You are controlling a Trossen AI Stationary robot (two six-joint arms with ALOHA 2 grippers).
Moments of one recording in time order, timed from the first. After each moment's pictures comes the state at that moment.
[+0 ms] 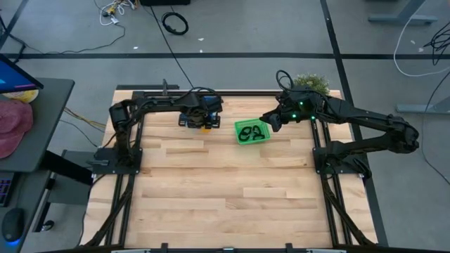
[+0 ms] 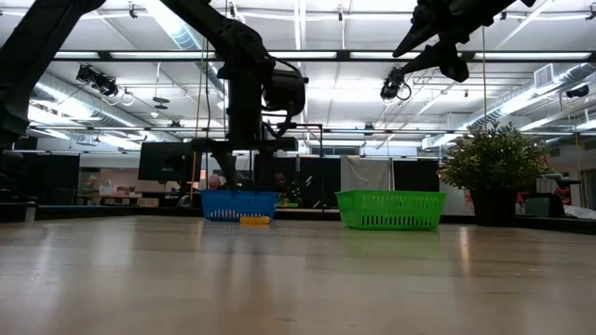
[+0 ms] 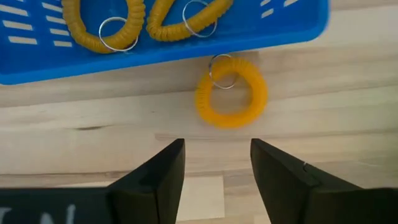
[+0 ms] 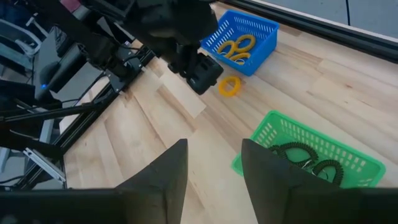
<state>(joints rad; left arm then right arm) 0.39 1.92 1.39 -0.91 -0.11 -1.09 -0.33 1.05 1.02 -0.55 -0.11 0.58</state>
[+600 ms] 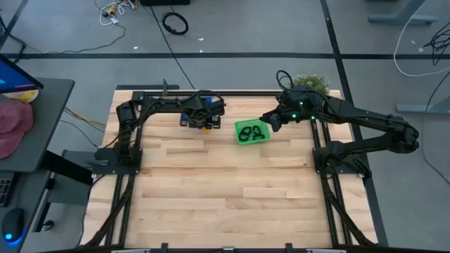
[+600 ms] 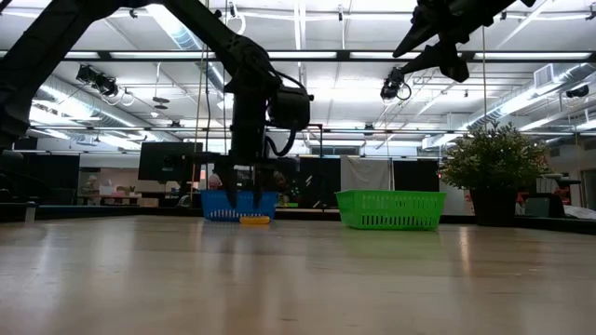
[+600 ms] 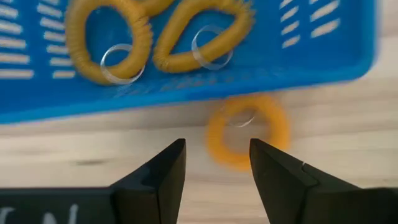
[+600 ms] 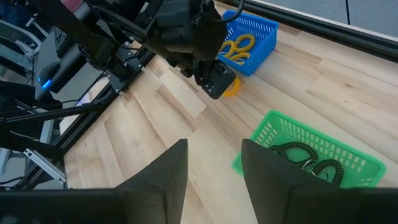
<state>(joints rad) 0.39 1.99 1.39 -0.87 -0.22 -1.10 -0.33 1.05 1.02 -0.55 -0.11 0.59</state>
